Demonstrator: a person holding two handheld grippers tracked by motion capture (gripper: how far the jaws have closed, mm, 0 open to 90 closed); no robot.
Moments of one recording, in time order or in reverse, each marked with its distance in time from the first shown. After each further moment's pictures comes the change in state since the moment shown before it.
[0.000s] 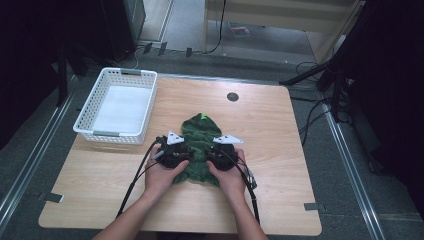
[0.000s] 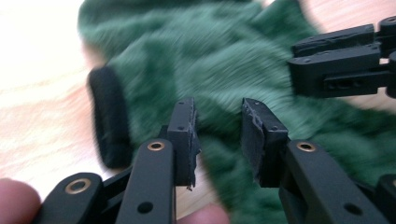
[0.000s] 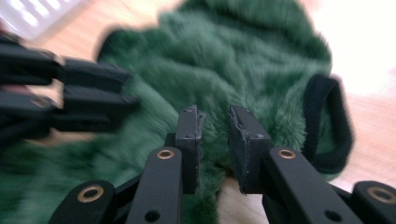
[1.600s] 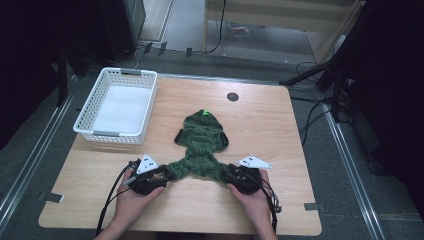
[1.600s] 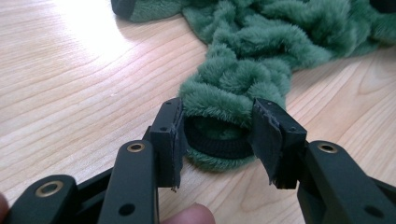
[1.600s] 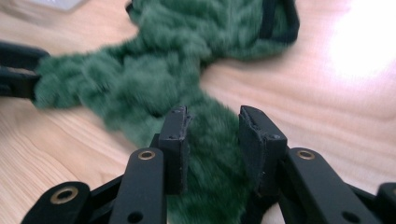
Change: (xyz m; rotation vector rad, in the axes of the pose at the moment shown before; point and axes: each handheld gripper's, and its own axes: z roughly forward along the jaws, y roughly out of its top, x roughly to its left) left arm 0.008 -0.072 -0.066 -0.055 -0.037 0.110; right arm -0.028 -0.057 -0.068 -0.039 0.064 0.004
